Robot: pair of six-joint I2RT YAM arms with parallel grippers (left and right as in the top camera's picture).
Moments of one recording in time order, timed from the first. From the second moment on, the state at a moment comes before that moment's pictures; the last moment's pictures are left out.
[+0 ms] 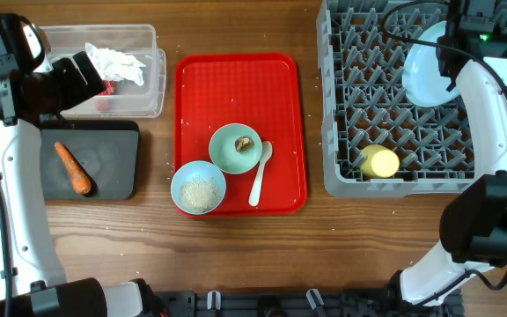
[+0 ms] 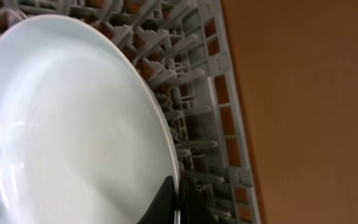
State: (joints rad) left arm 0.24 1.52 1.66 -1.12 0.05 -0.25; right arm -0.12 1.86 1.69 -0.74 0.60 -0.29
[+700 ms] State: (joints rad) left arm 0.24 1.52 1.66 -1.12 0.10 -0.25; right arm -0.10 1.68 1.69 -0.75 0.13 -0.09
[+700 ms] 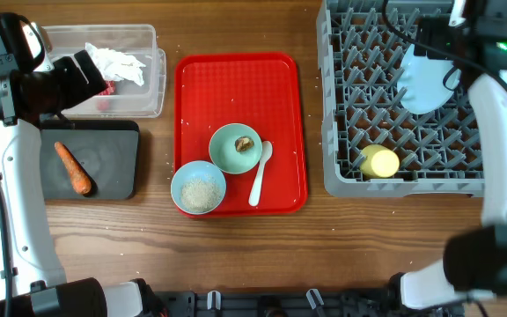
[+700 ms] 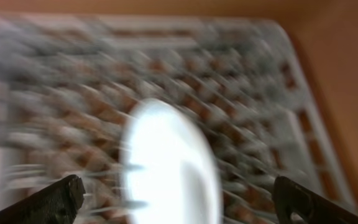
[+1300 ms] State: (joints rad) left arm -0.11 1.57 1.66 -1.23 0.15 -0.12; right arm -0.02 1.54 1.72 -0.89 -0.49 0.04
